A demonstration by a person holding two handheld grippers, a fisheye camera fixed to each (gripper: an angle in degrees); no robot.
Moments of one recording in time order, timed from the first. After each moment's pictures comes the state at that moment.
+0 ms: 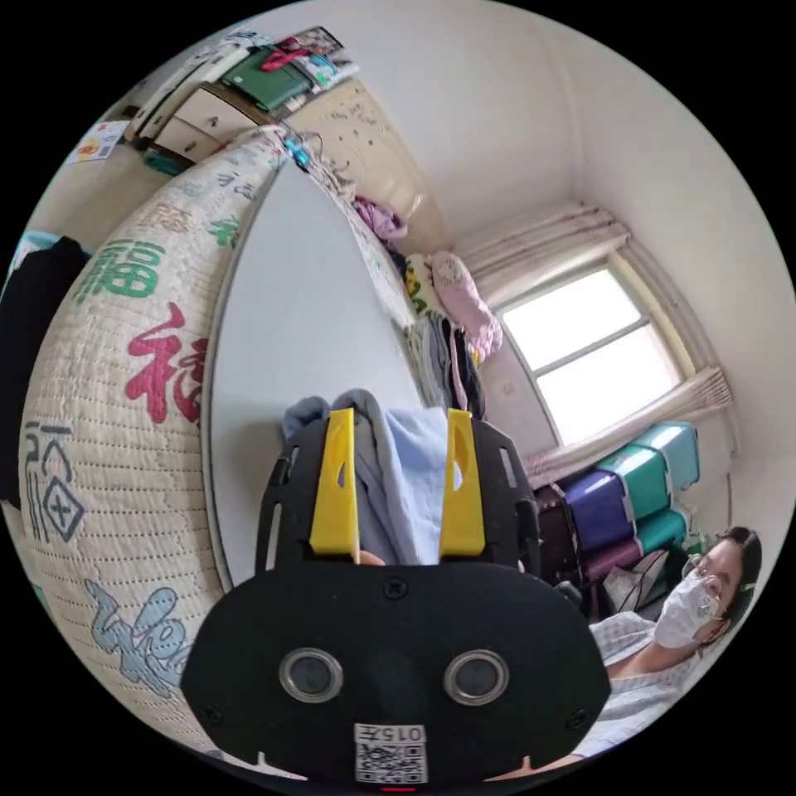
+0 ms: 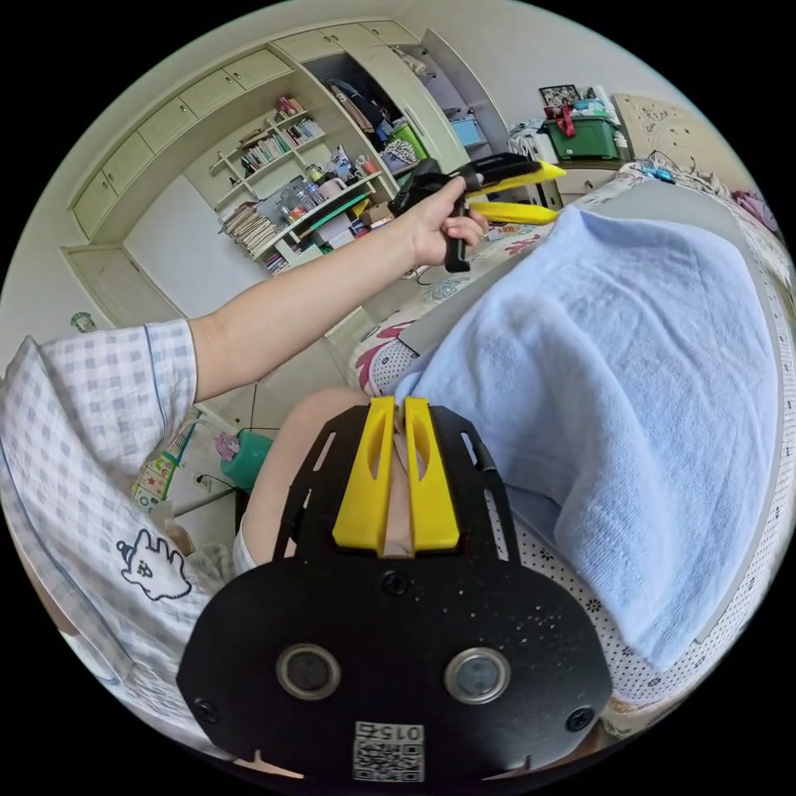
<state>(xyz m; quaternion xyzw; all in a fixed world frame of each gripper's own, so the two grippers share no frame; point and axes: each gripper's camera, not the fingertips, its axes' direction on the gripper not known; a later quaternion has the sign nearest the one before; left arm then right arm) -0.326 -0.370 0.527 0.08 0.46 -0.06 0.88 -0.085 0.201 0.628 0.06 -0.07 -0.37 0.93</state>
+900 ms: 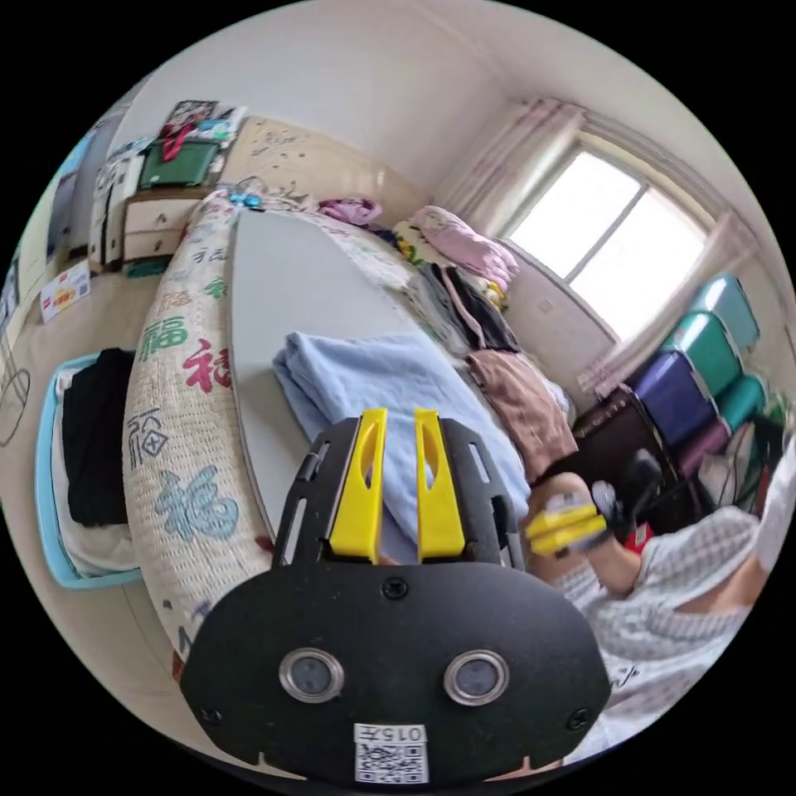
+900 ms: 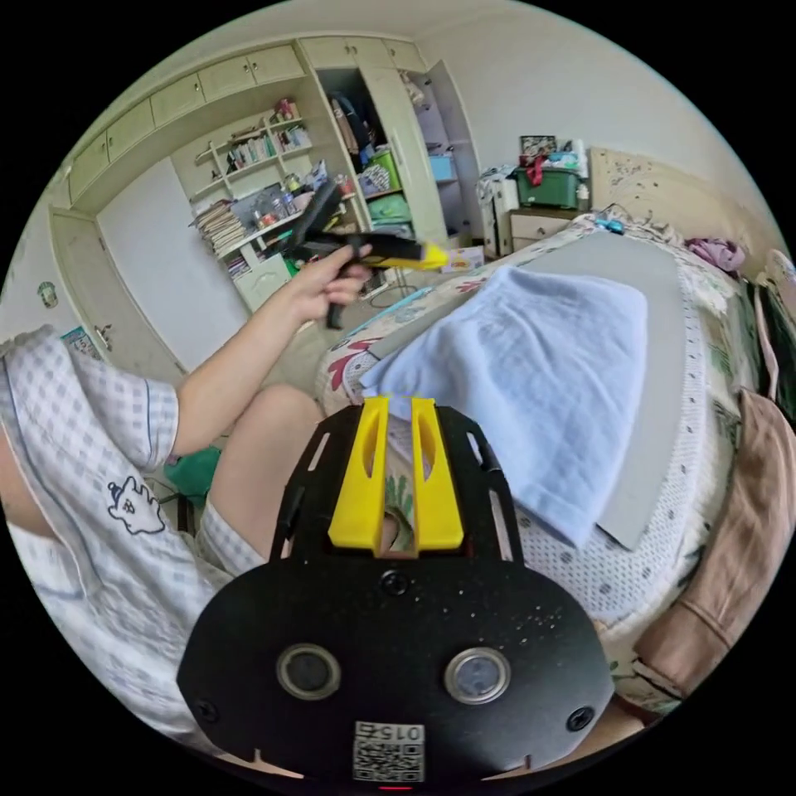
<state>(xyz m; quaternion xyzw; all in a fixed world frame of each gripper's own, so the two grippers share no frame) -0.257 -0.177 0.307 0.14 0.31 0.11 0.93 -0.036 0.262 0.647 0.16 0.04 -0.36 0.92</state>
